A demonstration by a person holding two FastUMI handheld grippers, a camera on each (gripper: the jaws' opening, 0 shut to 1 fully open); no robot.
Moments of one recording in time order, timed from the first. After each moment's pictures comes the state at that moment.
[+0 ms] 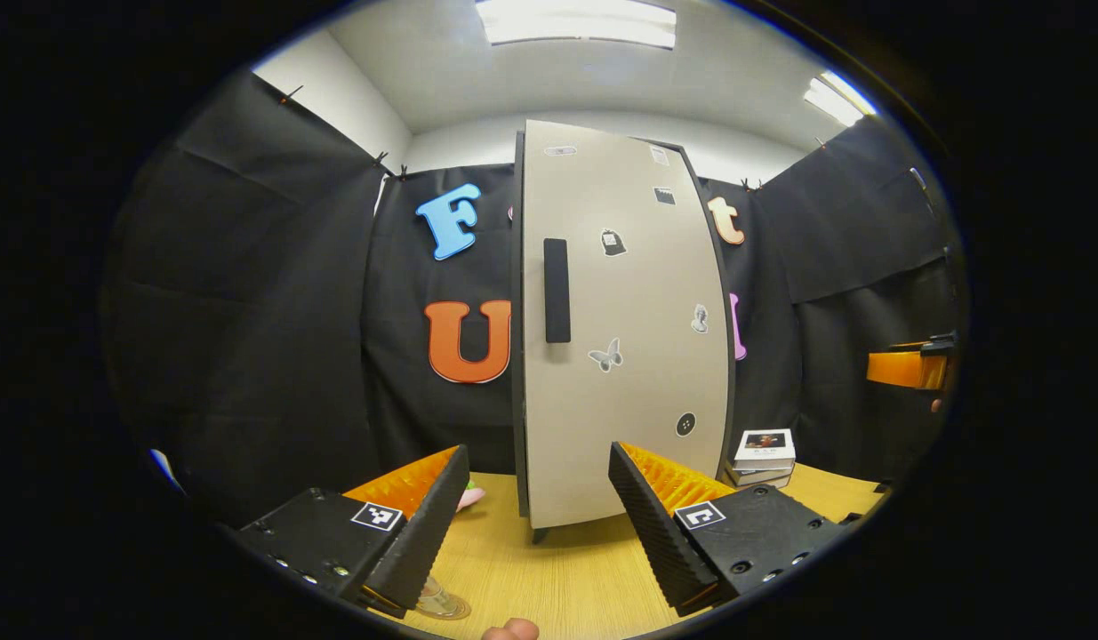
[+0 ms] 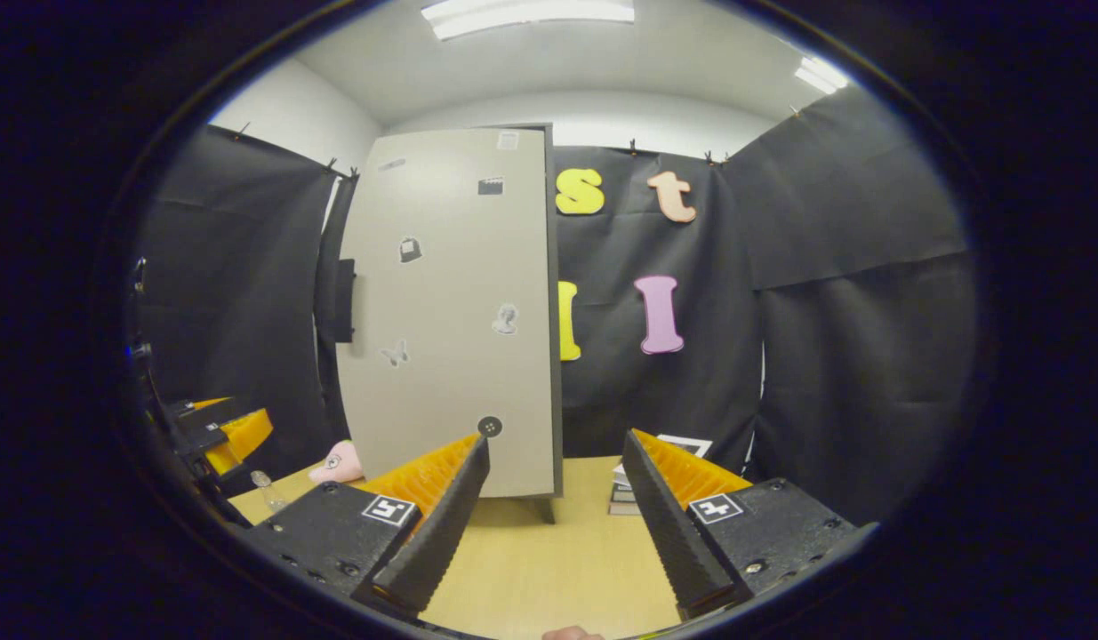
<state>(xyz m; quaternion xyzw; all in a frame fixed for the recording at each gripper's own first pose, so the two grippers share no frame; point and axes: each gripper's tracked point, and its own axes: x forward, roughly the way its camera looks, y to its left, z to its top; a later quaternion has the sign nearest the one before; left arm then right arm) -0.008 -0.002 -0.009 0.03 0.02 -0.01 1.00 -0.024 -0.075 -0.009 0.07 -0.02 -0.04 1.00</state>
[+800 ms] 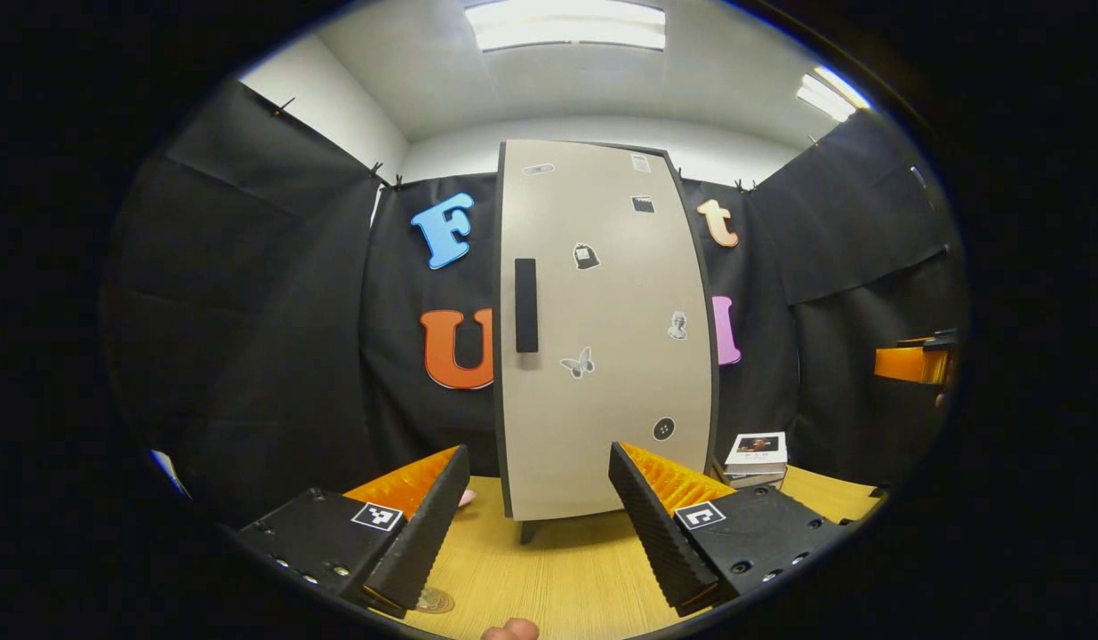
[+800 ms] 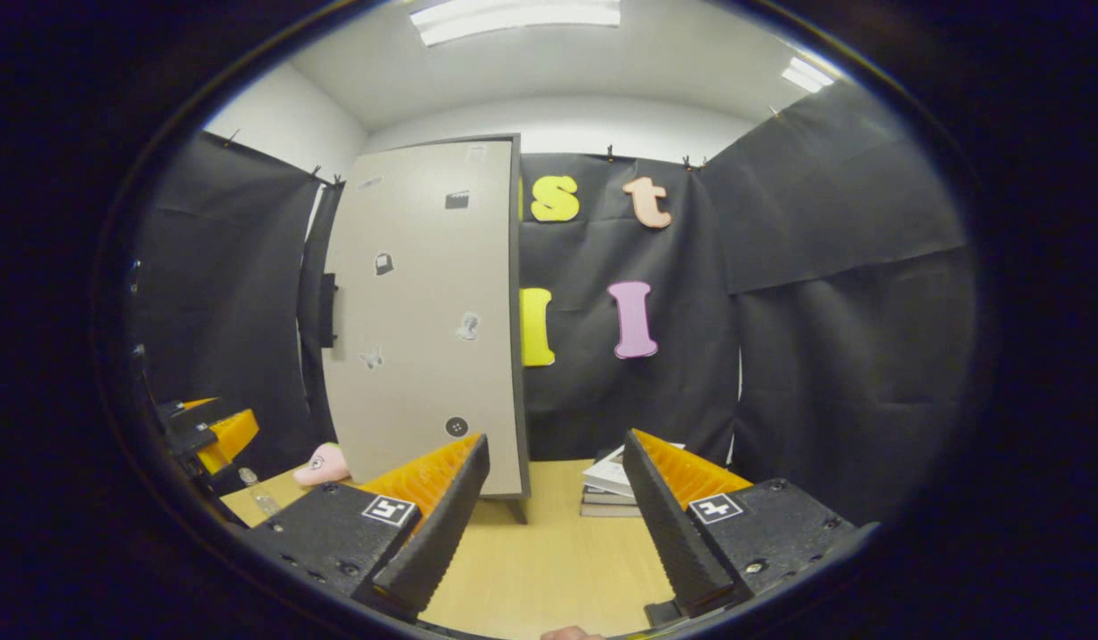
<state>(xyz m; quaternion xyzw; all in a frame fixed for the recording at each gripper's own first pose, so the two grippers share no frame) -0.023 -0.034 0.000 0.03 0.01 -0.01 1.00 -0.043 -0.118 -0.010 0.07 -0.03 -0.05 1.00</state>
